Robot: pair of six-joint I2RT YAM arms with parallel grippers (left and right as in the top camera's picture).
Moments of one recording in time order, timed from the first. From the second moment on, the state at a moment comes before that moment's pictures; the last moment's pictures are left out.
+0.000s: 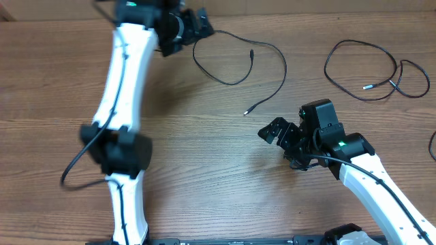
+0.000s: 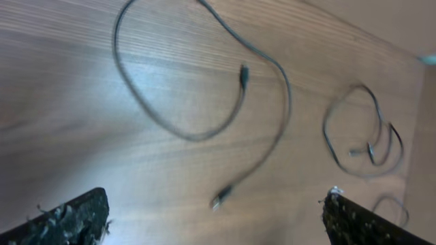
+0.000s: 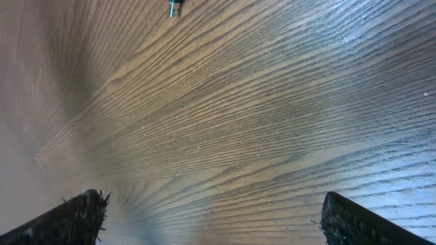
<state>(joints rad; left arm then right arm) -0.19 2.22 2.50 -1.33 0.37 -0.49 0.30 1.25 0.82 -0.66 -0.38 0.91</state>
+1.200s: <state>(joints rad) -0.26 1.67 2.20 -1.66 -0.19 -0.51 0.30 1.25 0.82 -0.66 -0.38 0.91</state>
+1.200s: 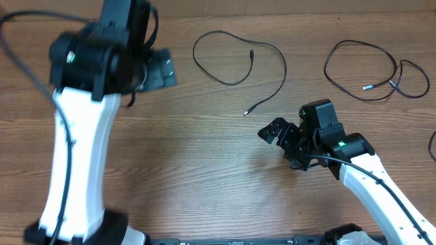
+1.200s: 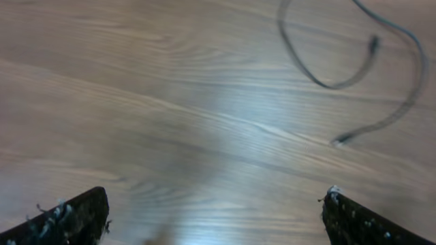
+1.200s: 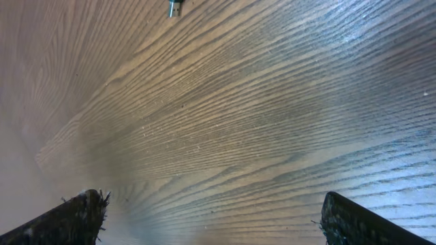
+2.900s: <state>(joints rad) 0.06 0.64 1.20 -1.36 -0.39 -0.63 0.30 1.25 0.82 -0.66 -0.38 0.91</state>
